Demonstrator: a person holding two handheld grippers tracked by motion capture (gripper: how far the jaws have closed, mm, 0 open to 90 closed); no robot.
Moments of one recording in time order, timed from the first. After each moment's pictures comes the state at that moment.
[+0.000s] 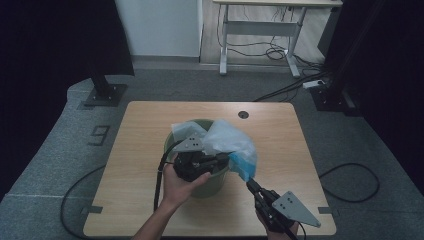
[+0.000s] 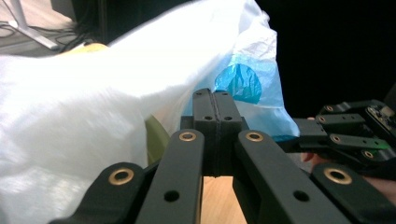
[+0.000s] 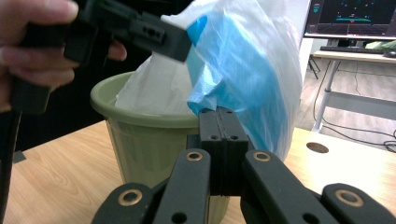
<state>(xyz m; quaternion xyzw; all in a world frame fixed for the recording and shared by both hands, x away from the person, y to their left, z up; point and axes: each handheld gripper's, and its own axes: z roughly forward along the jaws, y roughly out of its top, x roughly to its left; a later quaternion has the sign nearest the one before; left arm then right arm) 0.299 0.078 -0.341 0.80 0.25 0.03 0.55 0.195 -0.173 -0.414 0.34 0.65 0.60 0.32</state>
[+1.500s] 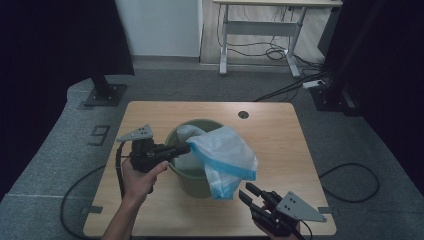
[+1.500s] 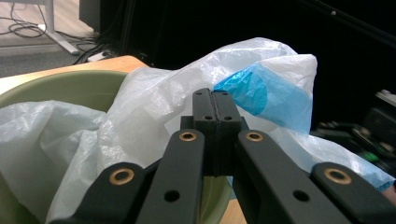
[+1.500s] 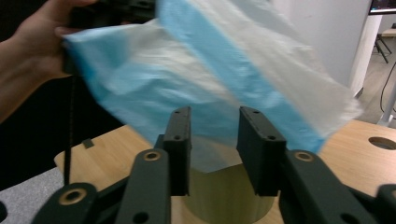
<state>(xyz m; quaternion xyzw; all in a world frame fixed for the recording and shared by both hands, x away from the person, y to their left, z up) 0.304 0.171 -0.329 0.74 0.31 0.02 0.59 0.190 -0.179 -0.409 0.31 0.68 0.63 0.23</state>
